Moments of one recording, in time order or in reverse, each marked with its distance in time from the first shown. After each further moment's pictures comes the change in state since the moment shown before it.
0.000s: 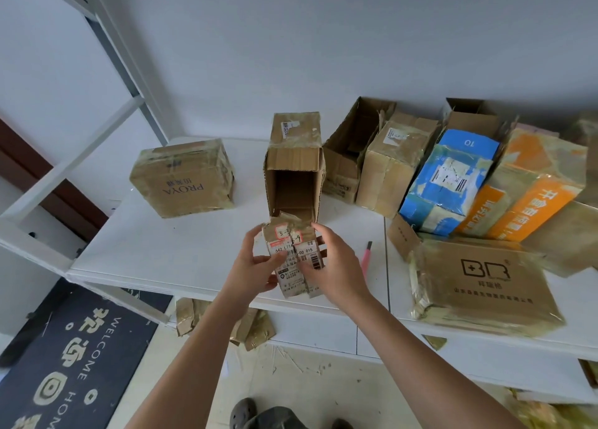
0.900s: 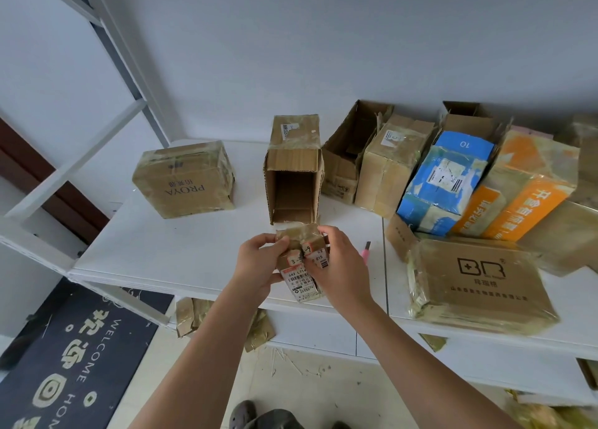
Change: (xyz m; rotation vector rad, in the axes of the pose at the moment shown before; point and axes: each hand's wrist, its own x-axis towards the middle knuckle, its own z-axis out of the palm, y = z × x) left_hand -0.005 0.027 0.024 -0.269 0.117 -0.100; right_hand -0.009 -0.003 -0.004 -0.190 0.148 -0.031
